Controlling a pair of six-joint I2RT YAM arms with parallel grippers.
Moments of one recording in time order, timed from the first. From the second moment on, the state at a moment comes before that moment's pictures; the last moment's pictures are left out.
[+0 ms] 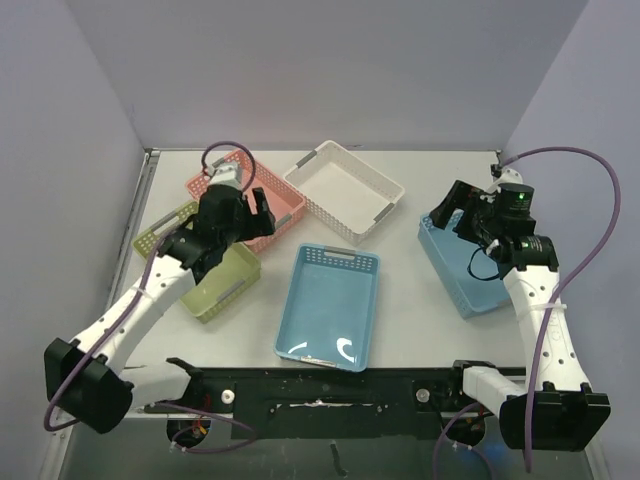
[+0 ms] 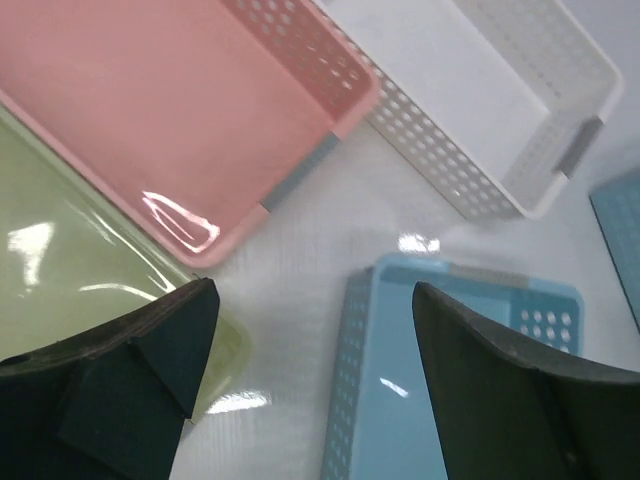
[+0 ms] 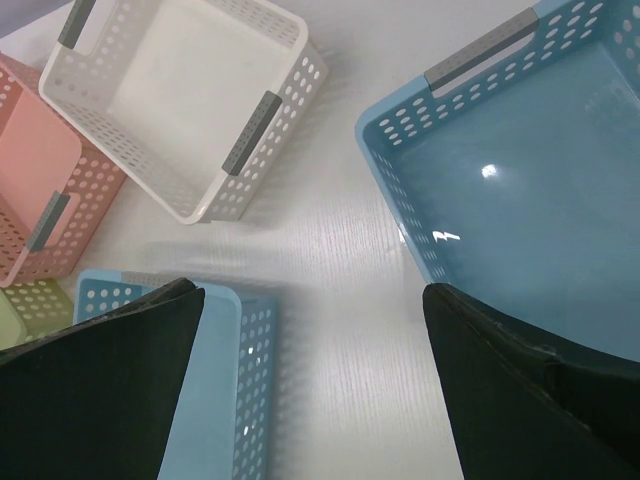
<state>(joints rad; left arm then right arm) -0.43 1.25 1.11 -0.43 -0.19 -0.53 -0.05 1.08 1.11 -0.64 -0.18 0.35</state>
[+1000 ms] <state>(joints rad) -0.79 1.13 0.85 -0.37 -0.36 -0.60 0.72 1.28 0.85 -0.66 0.19 0.86</state>
